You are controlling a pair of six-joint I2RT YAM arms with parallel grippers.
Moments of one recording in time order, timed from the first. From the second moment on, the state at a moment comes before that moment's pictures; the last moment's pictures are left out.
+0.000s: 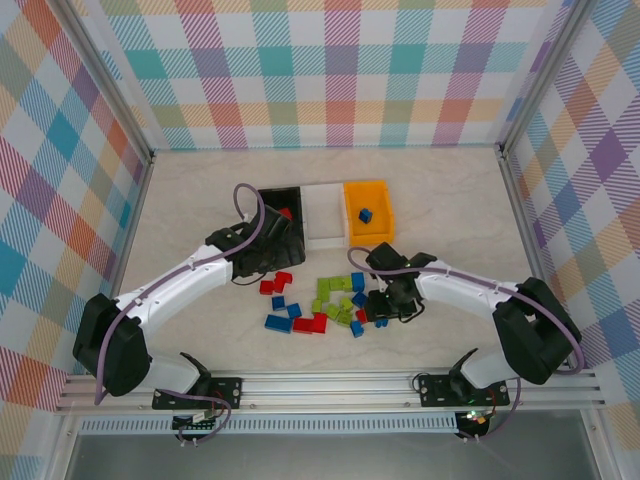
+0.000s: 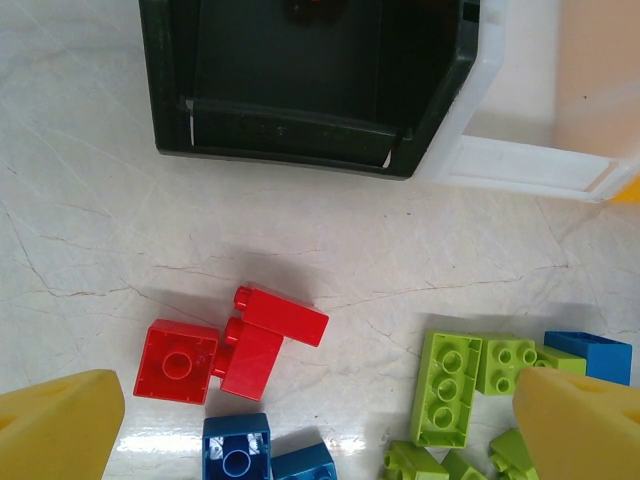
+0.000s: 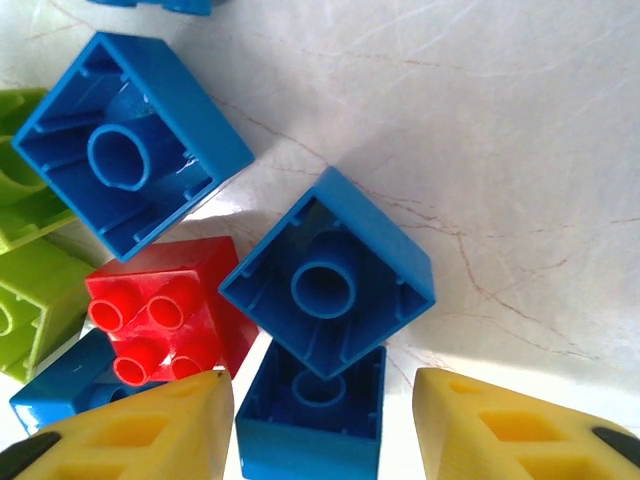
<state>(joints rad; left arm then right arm) -0.64 1.38 1.06 -0.74 -0.17 -0.81 0.72 1.44 0.78 -0.76 -0.14 0.50</state>
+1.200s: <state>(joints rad) -0.63 1.20 0.93 -0.82 -0.20 -0.85 0.42 2.05 1.66 -0.72 0.02 0.49</state>
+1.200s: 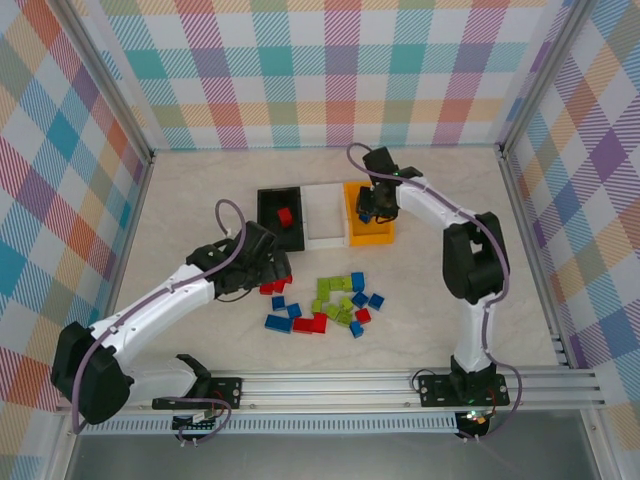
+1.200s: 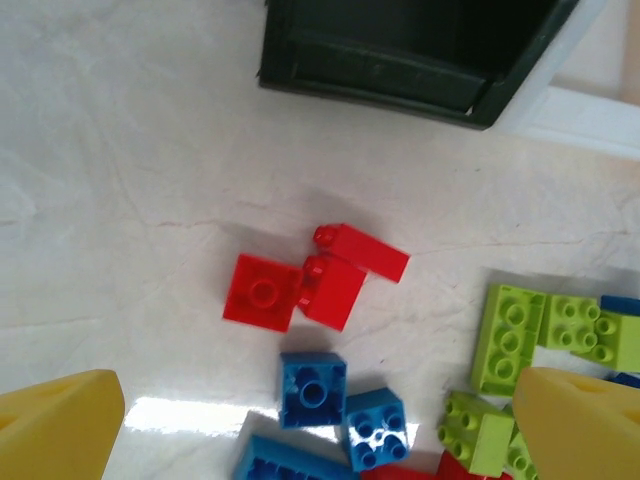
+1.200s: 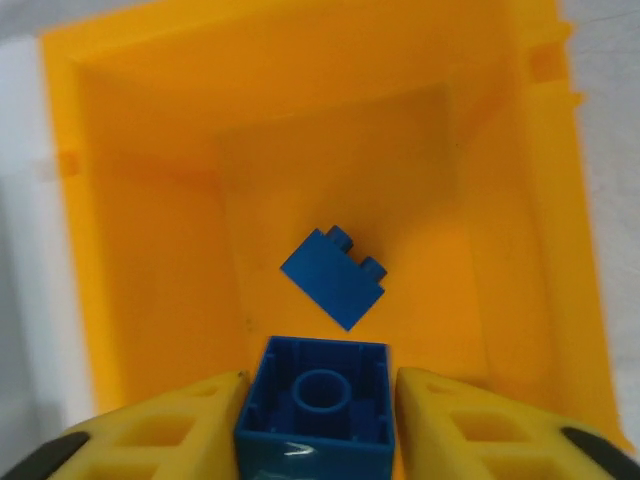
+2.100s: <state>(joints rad) -0.69 1.51 0.94 -0.77 -0.24 -0.82 0.44 1.69 1.32 -0.64 -0.06 0.49</state>
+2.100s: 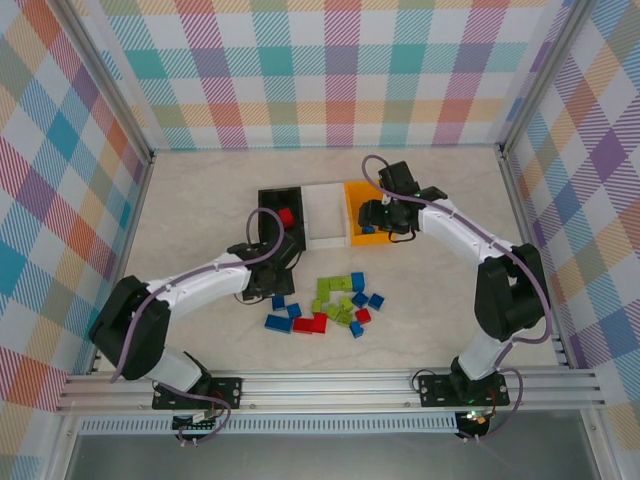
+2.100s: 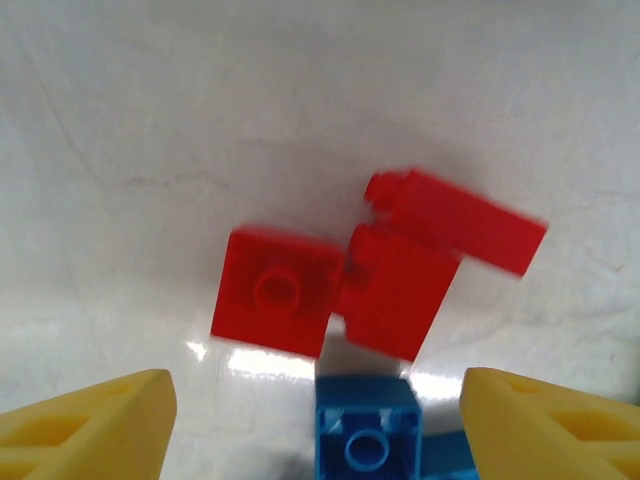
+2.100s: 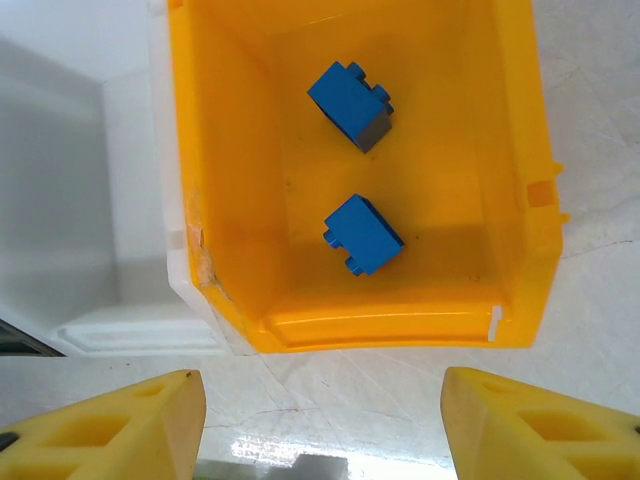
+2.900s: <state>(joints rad) -0.72 1.71 1.05 -0.79 -0.34 -0.73 0.43 1.64 1.30 -0.62 -0.05 0.49</state>
